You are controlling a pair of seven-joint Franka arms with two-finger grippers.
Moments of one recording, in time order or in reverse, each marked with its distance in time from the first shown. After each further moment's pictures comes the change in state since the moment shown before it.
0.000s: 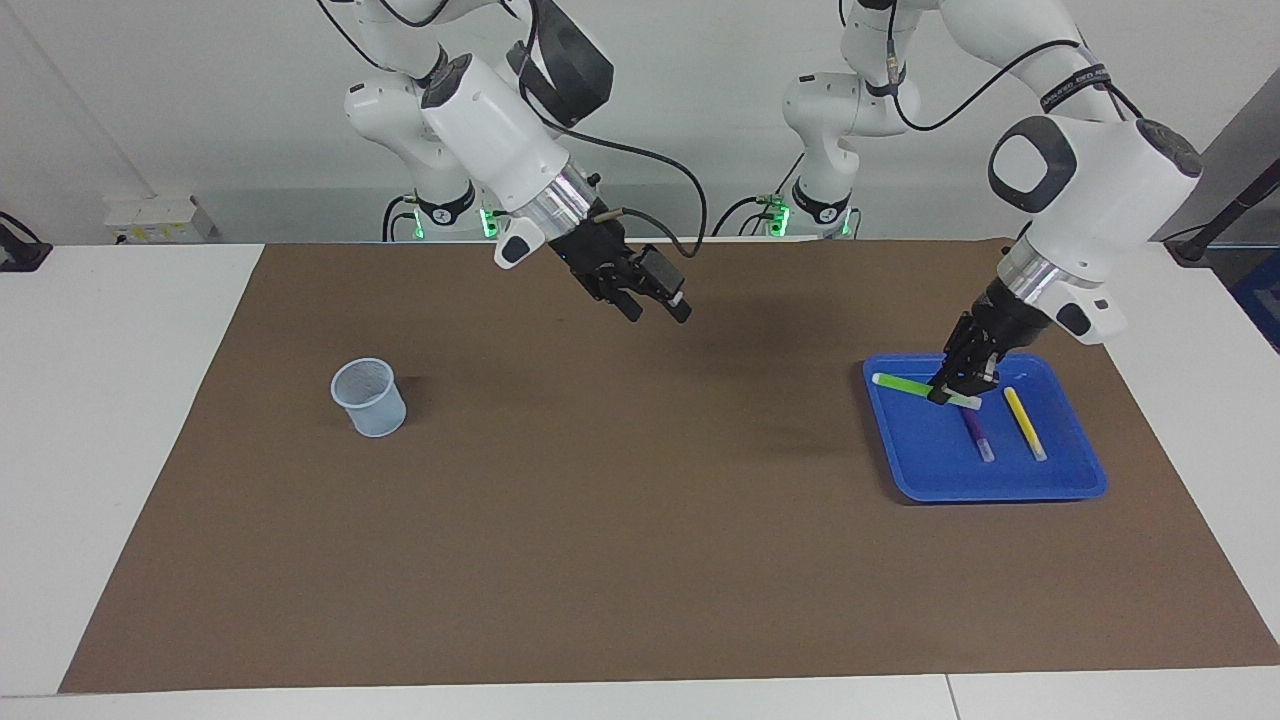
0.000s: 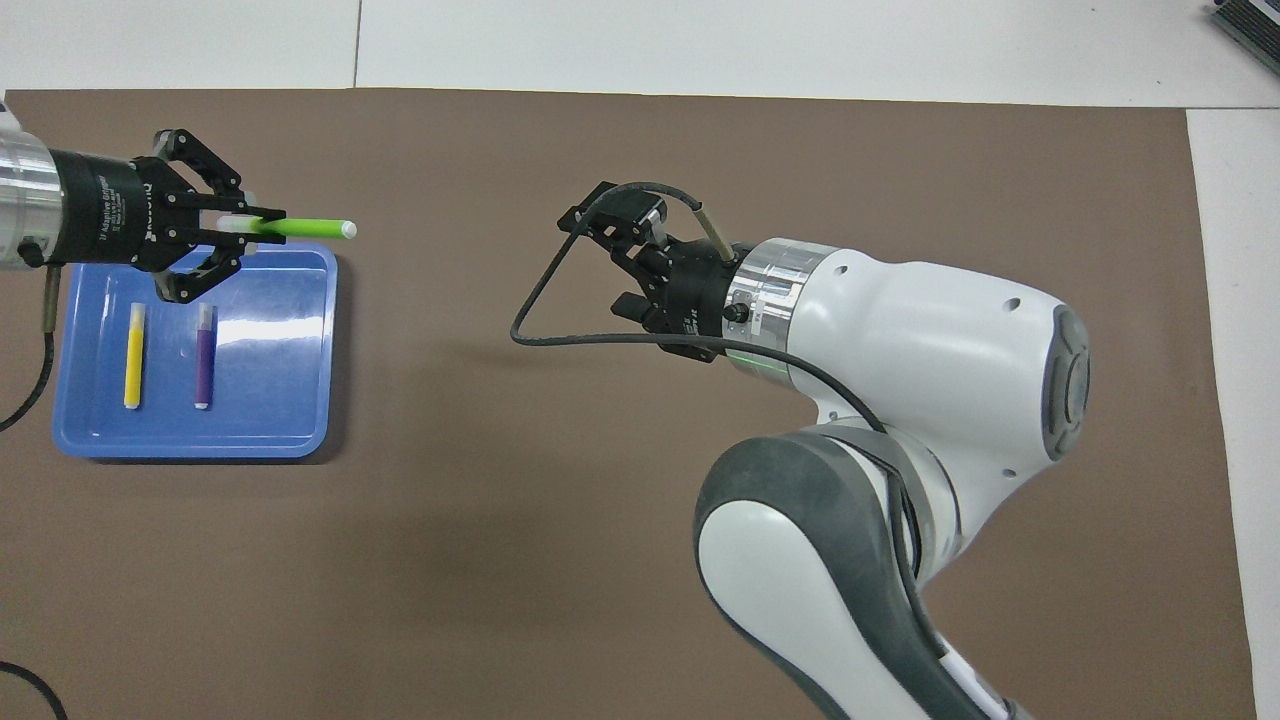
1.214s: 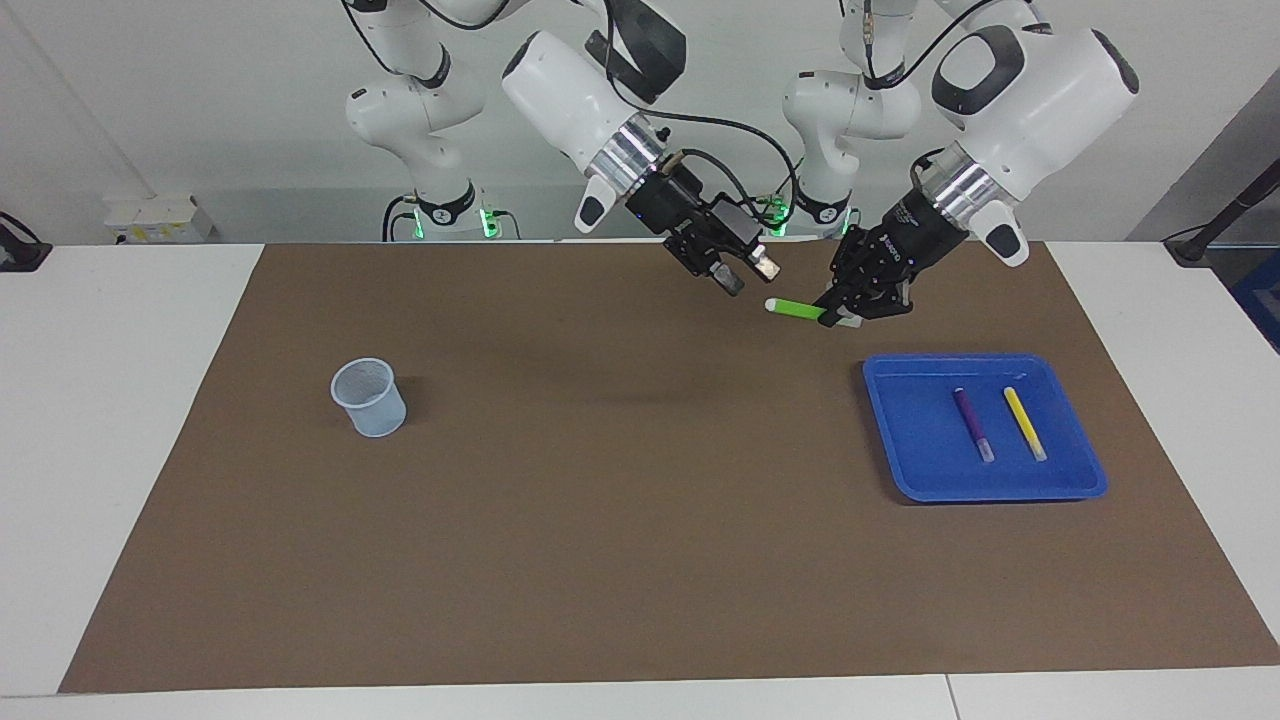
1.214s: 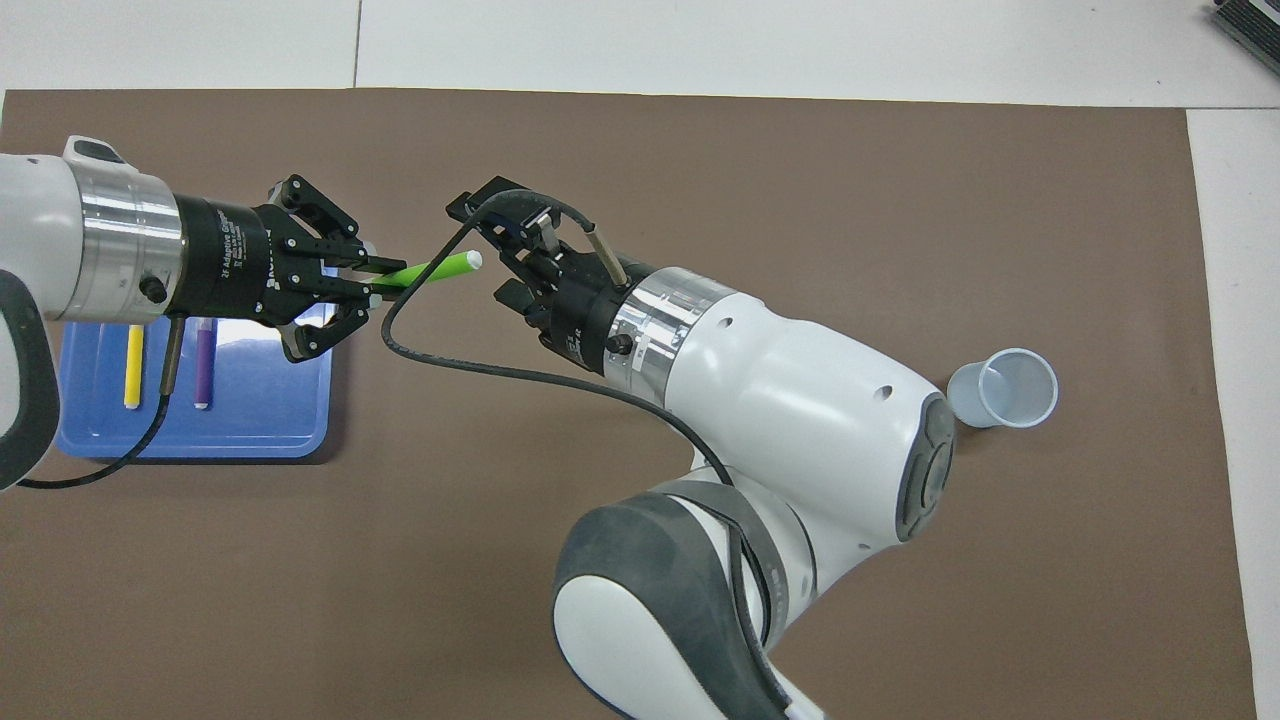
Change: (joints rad) left arm -0.154 -0.088 -0.018 -0.057 -0.029 -0.040 -0.400; right arm 0.133 0.089 0.001 0.098 0.024 0.207 0.093
